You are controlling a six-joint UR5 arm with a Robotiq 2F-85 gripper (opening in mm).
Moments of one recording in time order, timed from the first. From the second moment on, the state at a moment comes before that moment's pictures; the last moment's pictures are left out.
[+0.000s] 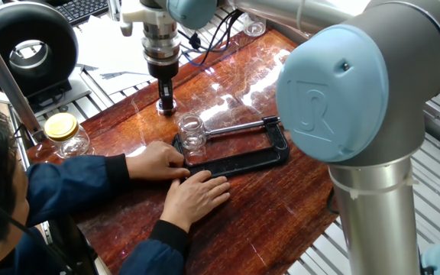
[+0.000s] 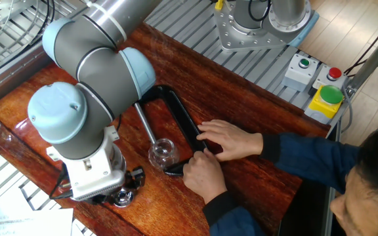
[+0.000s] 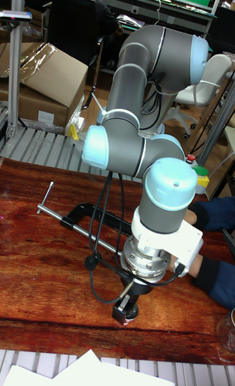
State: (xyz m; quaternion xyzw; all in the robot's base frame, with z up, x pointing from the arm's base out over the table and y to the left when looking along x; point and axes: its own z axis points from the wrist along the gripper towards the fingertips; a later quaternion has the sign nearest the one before) arm 0.702 0.088 -0.002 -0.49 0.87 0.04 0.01
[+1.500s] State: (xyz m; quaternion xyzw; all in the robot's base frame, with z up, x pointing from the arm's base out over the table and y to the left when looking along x) arm 0.633 0.071 0.093 -0.33 0.94 0.05 -0.03
